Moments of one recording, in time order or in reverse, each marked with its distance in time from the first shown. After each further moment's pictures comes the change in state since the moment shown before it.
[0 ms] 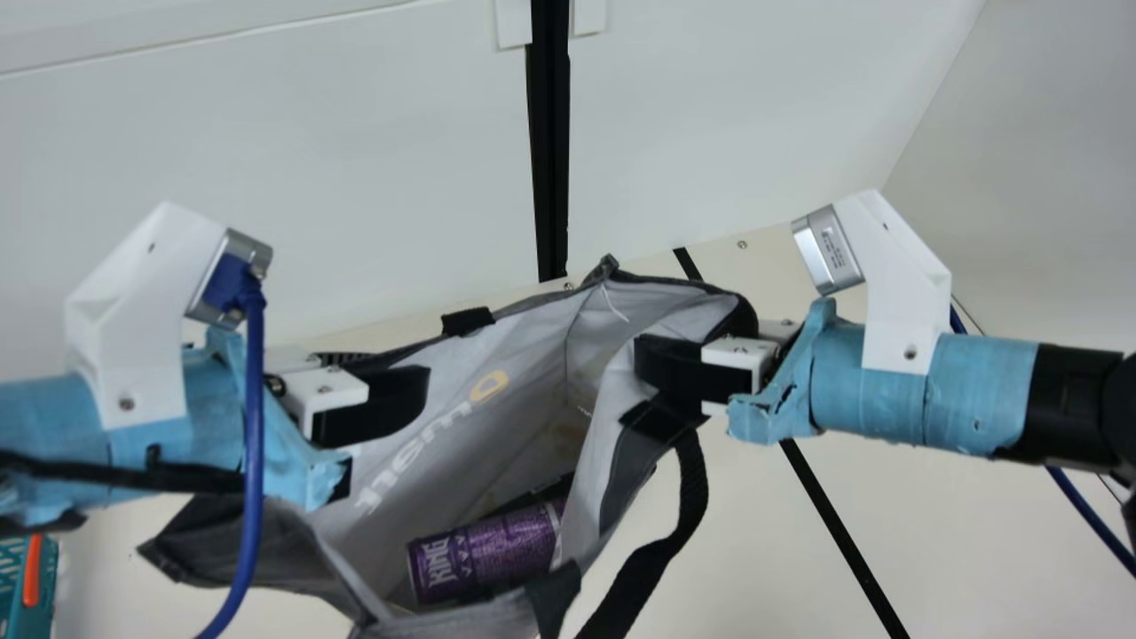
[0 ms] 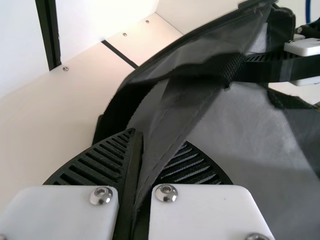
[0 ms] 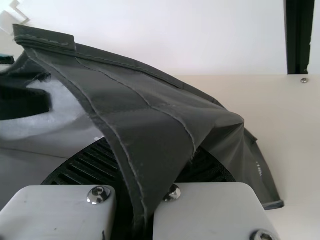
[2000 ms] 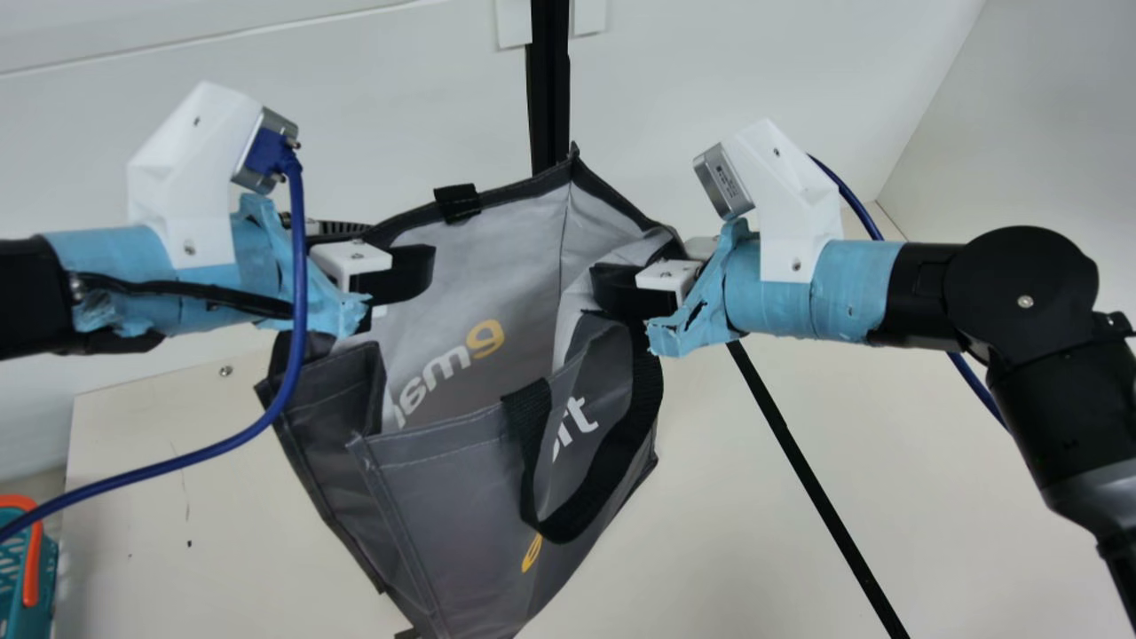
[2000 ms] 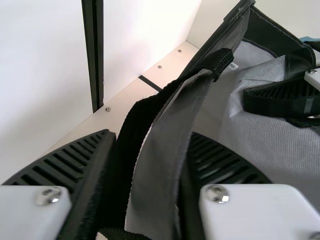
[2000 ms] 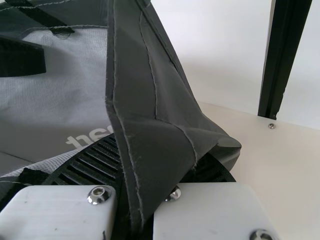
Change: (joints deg) left arm 2.8 19.1 -23.7 1.3 -0.1 3.4; right arm 9.2 12.9 -7.6 -4.8 -11.8 -10.0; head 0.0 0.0
